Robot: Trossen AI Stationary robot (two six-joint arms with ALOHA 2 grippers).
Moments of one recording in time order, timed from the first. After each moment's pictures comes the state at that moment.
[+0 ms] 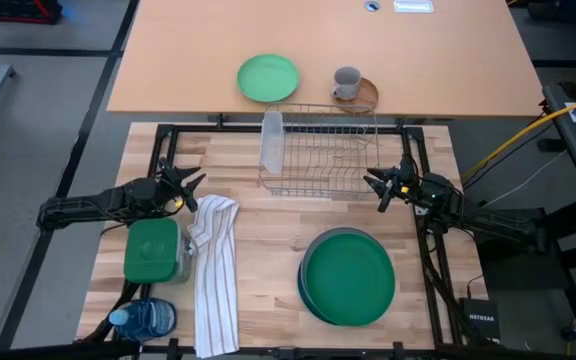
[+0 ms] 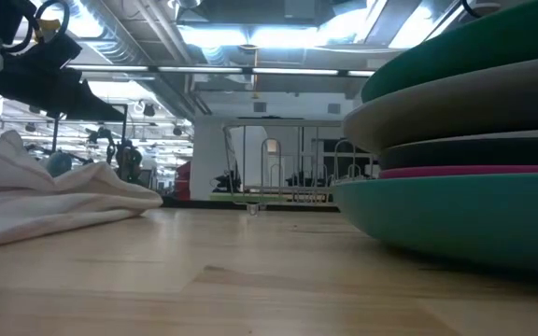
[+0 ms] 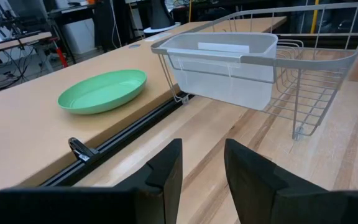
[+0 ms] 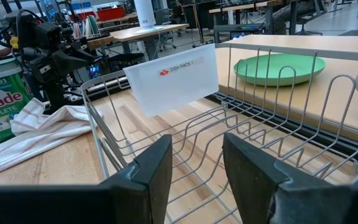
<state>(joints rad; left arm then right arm) 0.09 0.03 0.10 -0.30 -0.66 0.03 -0.35 0.14 0.02 0.03 0.12 0.18</state>
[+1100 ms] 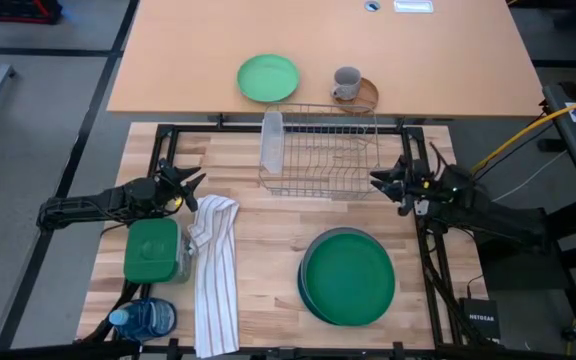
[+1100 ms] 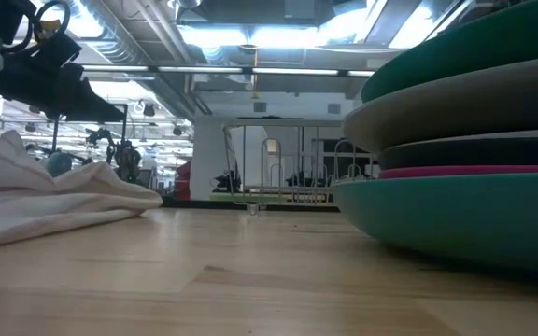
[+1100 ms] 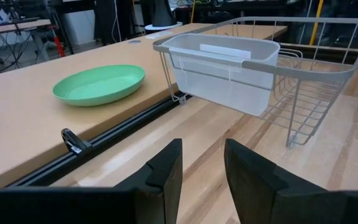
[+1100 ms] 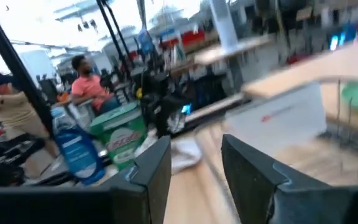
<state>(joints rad) 0.09 0.03 0.10 -0.30 -0.66 -0.05 -0.35 0.17 0.28 -0.05 -0.23 0.36</state>
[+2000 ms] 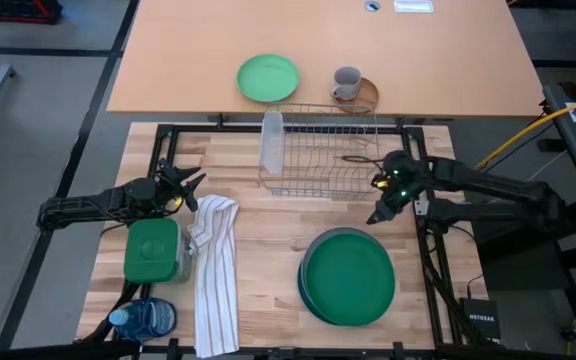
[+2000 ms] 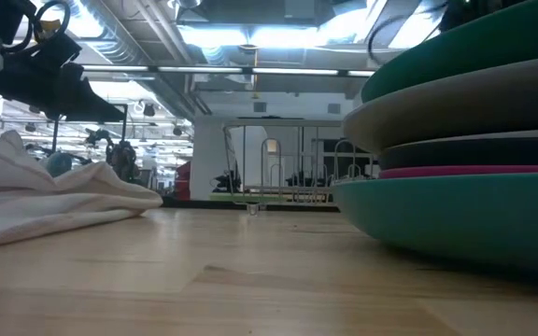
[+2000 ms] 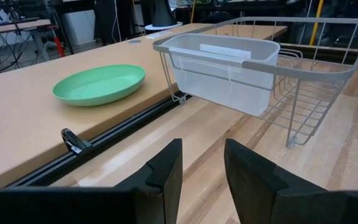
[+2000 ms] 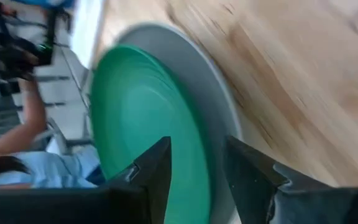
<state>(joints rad) 0.09 0.03 0.10 -0.30 -0.66 -0.05 -0.35 0.86 0.66 -0.83 -0.68 0.63</state>
